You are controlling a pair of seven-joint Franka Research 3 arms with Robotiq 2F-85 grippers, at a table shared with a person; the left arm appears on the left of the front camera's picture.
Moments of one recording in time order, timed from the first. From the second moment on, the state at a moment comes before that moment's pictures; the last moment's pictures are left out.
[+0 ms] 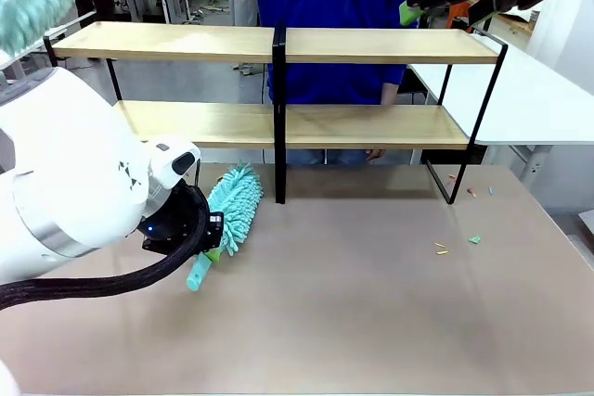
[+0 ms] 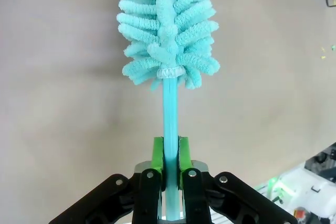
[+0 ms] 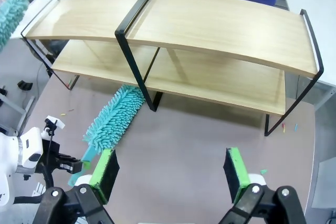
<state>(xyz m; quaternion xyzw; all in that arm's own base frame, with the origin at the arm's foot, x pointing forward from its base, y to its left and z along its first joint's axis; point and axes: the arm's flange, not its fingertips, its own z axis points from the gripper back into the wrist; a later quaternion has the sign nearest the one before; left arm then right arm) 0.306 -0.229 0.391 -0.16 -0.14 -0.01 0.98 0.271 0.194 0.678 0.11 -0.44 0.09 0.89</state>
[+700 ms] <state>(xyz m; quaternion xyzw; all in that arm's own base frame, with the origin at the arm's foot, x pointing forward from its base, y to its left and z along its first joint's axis) 0.322 -0.241 0.377 -0.15 -0.19 -0.04 0.97 0.271 0.194 0.678 0.11 -0.44 0.09 0.89</state>
